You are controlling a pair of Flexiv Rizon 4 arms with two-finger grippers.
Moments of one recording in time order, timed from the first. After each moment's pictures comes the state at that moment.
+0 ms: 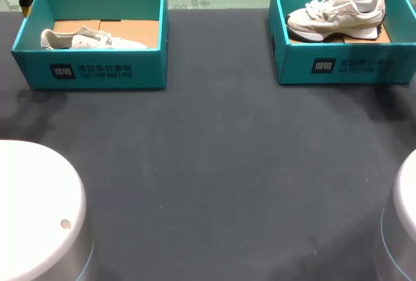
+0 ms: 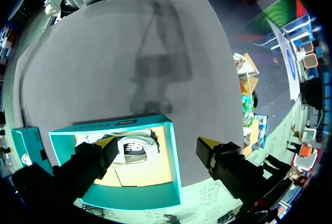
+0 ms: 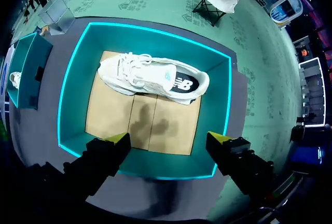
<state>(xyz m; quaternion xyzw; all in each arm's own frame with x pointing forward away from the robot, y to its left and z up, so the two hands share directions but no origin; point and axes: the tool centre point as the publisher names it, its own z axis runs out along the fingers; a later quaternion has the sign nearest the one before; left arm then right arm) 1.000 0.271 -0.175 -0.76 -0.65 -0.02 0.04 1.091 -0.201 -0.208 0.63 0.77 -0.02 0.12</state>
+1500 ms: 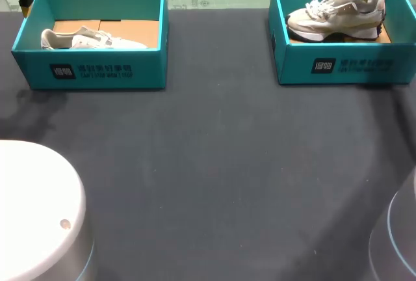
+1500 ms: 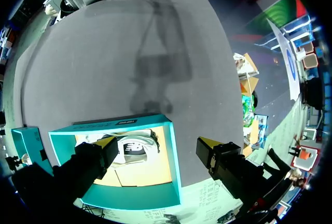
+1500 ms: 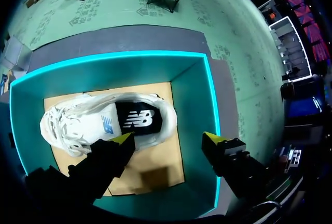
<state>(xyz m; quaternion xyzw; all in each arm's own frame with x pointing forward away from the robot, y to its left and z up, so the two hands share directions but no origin) 1.000 0.271 -0.175 -0.76 -0.65 -0.02 0.04 1.175 -0.278 -0.284 0.74 0.64 -0.07 0.17</state>
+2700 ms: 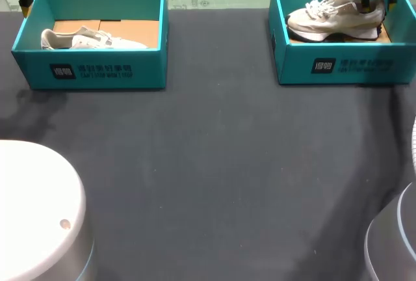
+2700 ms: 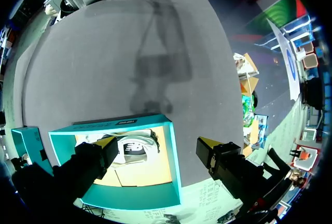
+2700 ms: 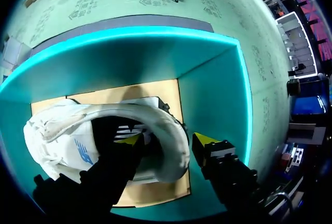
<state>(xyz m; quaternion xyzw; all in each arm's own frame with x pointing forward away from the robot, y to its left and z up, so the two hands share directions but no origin) 1.000 0.271 -0.175 -0.76 -0.65 -0.02 0.04 1.190 -0.295 -0.343 0.75 0.64 -0.08 0.12</state>
